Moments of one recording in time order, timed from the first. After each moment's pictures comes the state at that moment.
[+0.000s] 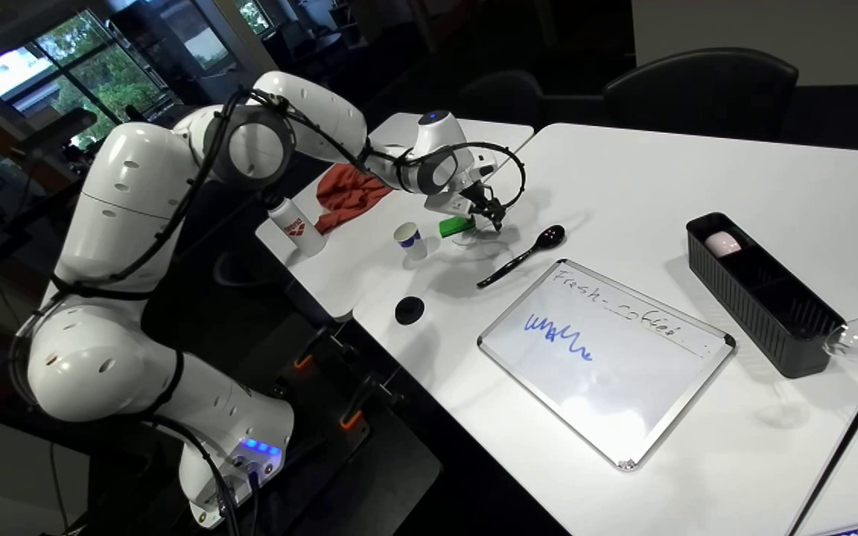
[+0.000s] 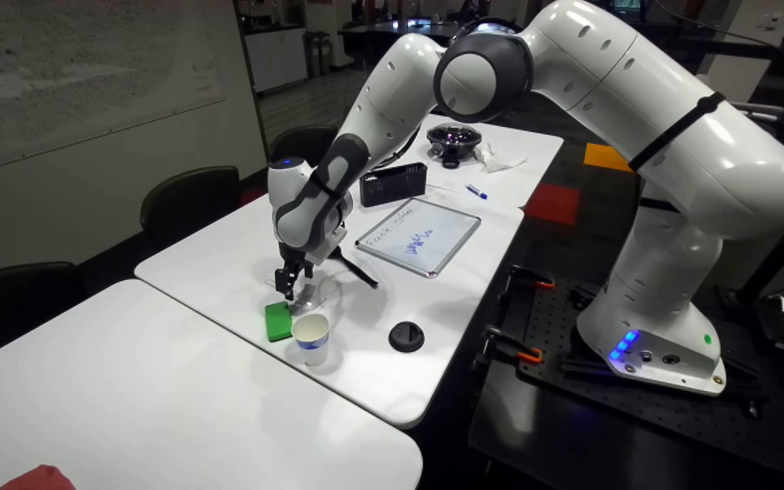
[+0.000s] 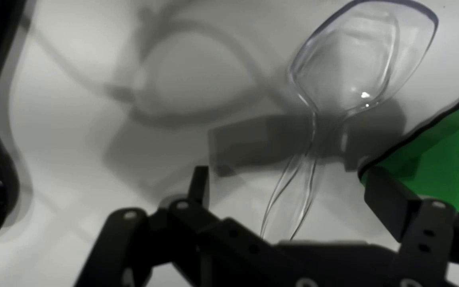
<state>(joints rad) 0.04 1.06 0.04 -1.50 0.00 2.62 -0.06</state>
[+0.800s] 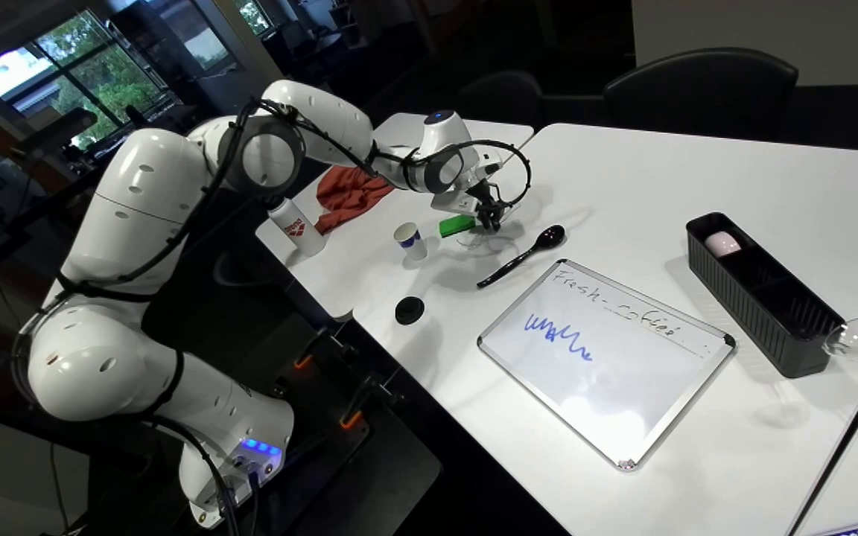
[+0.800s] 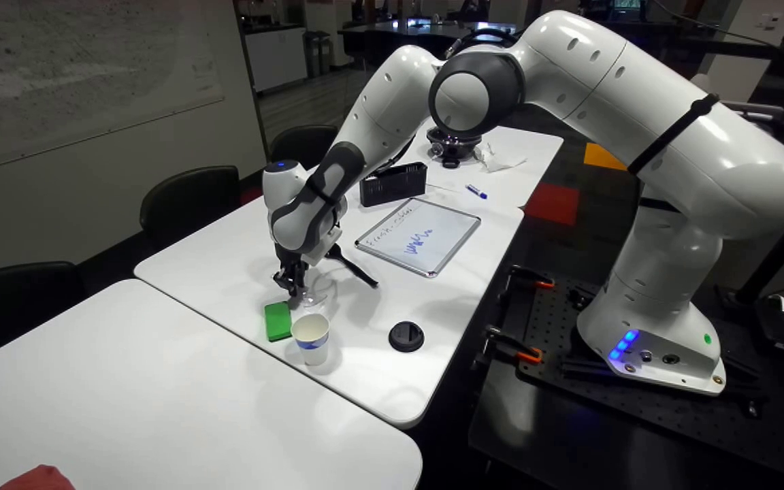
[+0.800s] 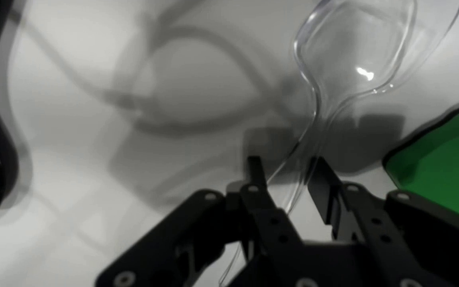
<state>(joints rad) 0.05 1.12 0.02 -1.40 -0.02 2.59 -0.06</state>
